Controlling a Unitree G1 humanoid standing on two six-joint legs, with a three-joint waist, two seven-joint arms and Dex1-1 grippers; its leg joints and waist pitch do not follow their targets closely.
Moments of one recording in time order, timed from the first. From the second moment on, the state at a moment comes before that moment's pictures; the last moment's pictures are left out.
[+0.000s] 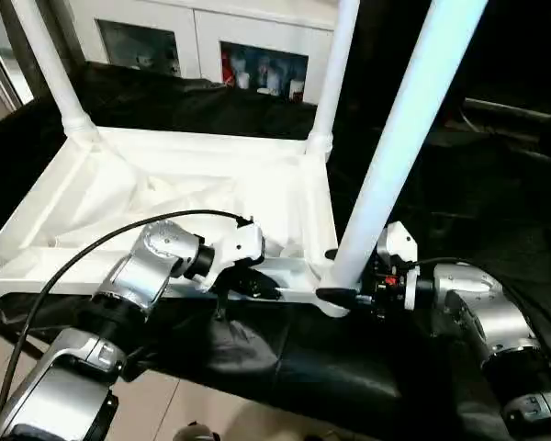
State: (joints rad) left arm -0.62 0.39 -0.34 0.56 0.03 0.07 -1.37; right arm -0.39 -0.40 0.15 0.48 0.23 0.04 1.24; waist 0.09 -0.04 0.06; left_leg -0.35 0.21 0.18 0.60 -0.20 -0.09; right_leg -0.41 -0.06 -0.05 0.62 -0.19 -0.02
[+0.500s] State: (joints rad) left arm -0.70 0.26 -0.31 0.73 0.09 0.06 -1.07; right arm -0.45 -0.25 0.04 0.64 0.20 0.04 0.78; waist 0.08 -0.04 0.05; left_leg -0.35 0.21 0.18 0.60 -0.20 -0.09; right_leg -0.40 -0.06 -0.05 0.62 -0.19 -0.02
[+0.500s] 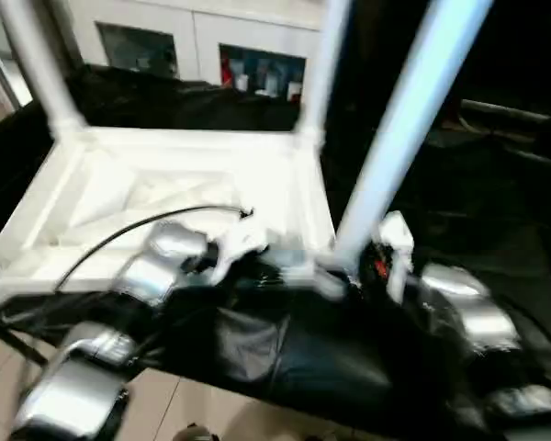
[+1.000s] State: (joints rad) left arm -0.80 0.08 -0.29 0.91 0.13 0.11 -0.76; right arm -0.59 -0.08 -0.09 0.83 0.18 0.01 0.27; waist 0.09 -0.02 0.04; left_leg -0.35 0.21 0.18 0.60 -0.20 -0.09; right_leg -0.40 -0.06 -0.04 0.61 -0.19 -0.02
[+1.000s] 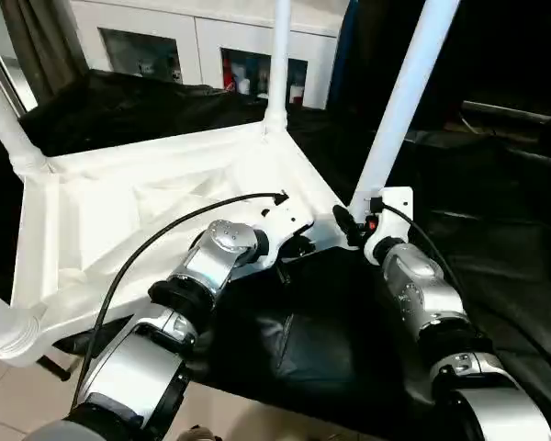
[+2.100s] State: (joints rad) left arm -0.63 0.39 -0.32 0.63 0.02 0.01 -1.37; right arm -0.36 -0.40 0.16 0.46 0.24 0.06 1.21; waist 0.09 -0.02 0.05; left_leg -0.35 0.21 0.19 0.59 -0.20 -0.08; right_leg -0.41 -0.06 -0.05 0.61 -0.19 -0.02
